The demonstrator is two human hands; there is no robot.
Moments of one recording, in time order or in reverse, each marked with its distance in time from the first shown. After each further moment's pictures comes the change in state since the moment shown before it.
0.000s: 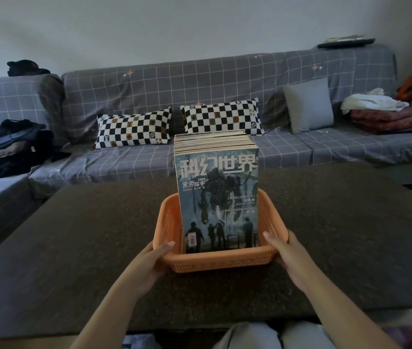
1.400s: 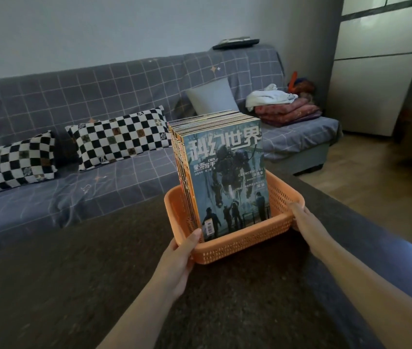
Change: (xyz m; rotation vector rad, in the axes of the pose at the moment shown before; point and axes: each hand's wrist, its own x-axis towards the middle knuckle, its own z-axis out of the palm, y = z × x) left_hand 0.151 -0.039 0.334 0.073 -0.317 0.008; right_hand 0.161 -0.038 -0.278 -0.026 0.485 -0.012
